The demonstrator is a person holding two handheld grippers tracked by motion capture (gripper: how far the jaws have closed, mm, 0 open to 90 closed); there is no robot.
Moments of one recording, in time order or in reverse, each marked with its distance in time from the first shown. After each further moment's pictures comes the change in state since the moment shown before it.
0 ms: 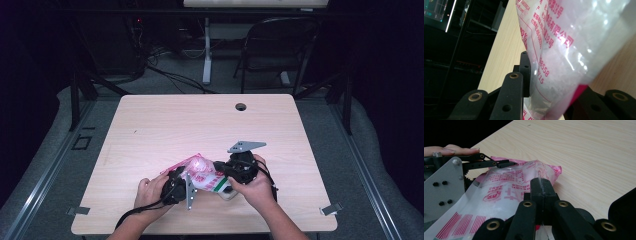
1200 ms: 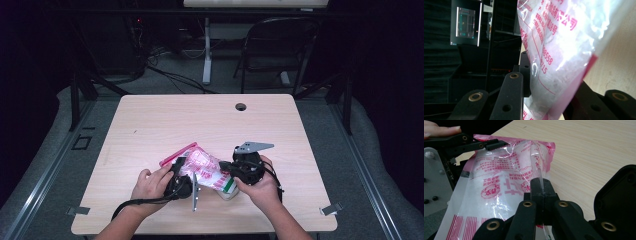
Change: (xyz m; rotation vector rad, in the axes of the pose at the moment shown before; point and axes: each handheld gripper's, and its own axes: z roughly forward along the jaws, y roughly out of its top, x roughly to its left) left arm 0.014 0.021 -0.011 0.021 0.154 0.221; right arm -0.008 -0.006 -0.012 -0.018 -0.013 0.012
